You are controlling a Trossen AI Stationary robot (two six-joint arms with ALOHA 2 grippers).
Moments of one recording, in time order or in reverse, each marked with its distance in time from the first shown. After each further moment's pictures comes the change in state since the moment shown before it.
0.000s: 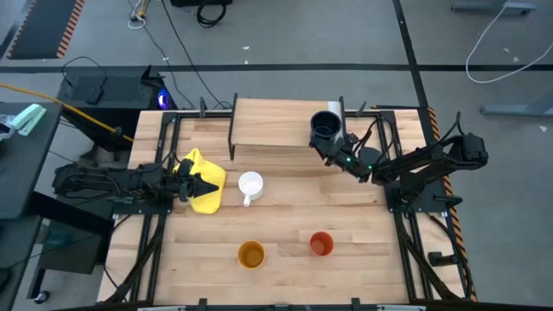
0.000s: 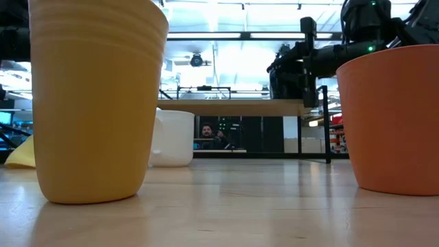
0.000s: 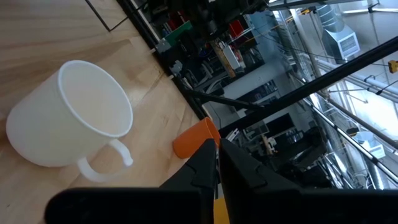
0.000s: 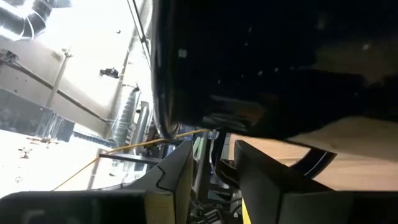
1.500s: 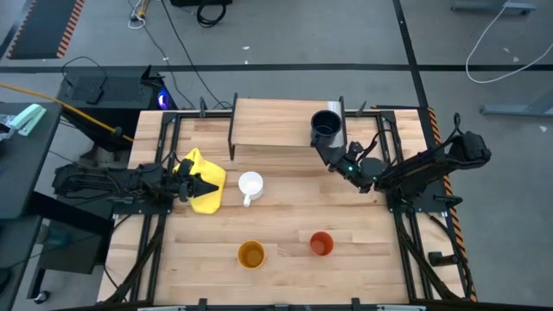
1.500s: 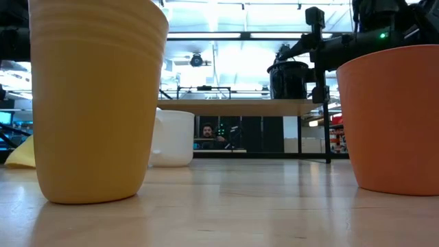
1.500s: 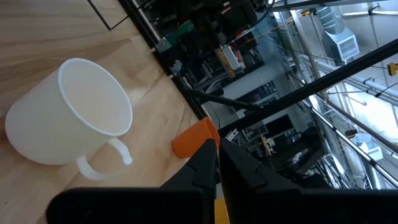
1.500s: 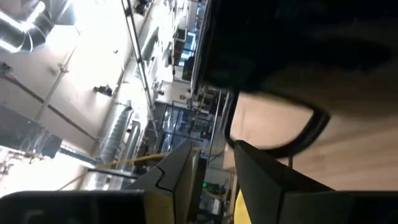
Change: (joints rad) left arm 0.000 0.000 0.000 0.000 0.000 -0.009; right arm 0.177 -0.019 0.000 -0.002 0.288 -0.082
